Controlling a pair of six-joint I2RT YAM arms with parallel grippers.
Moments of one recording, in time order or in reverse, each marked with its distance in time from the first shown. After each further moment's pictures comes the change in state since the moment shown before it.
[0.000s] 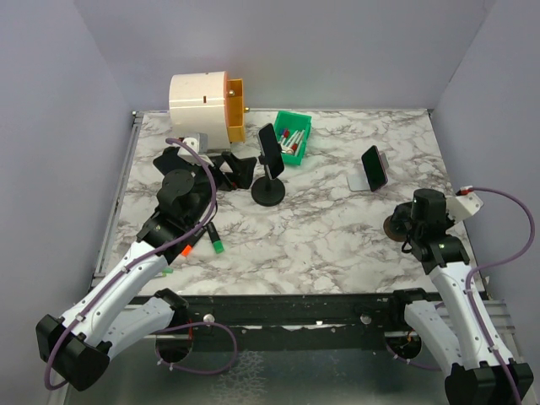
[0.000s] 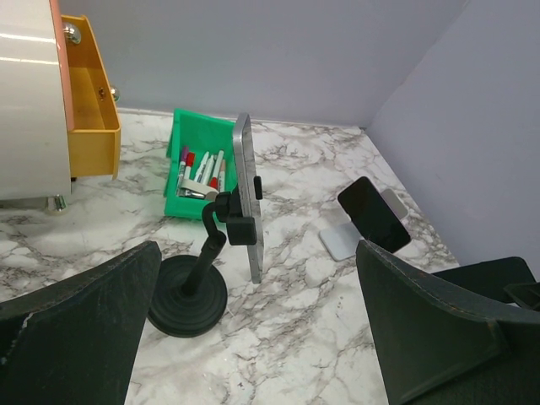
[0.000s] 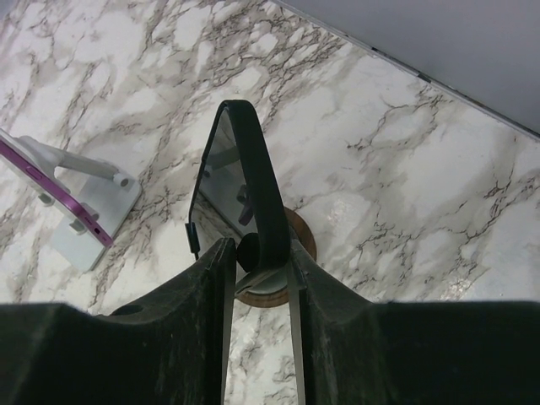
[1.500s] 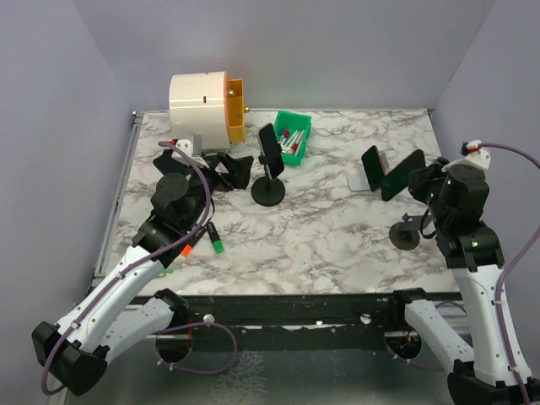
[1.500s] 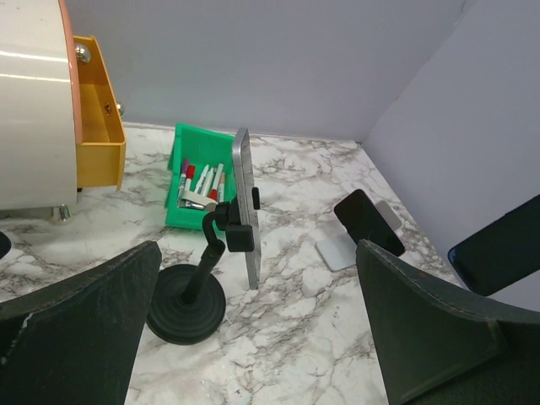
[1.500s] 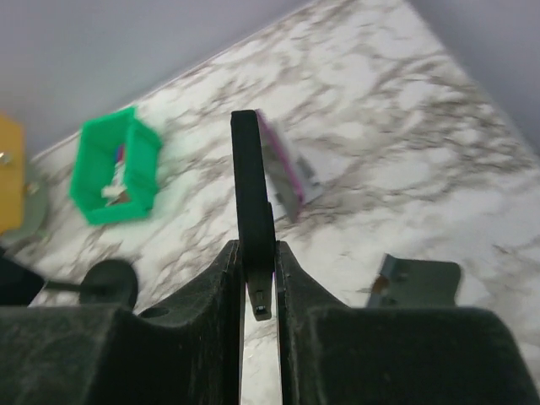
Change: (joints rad) left arm -0.006 -0.035 0.000 -0.003 -0.023 0.006; right arm 0.017 0.016 0.397 -0.066 -0.353 -0.254
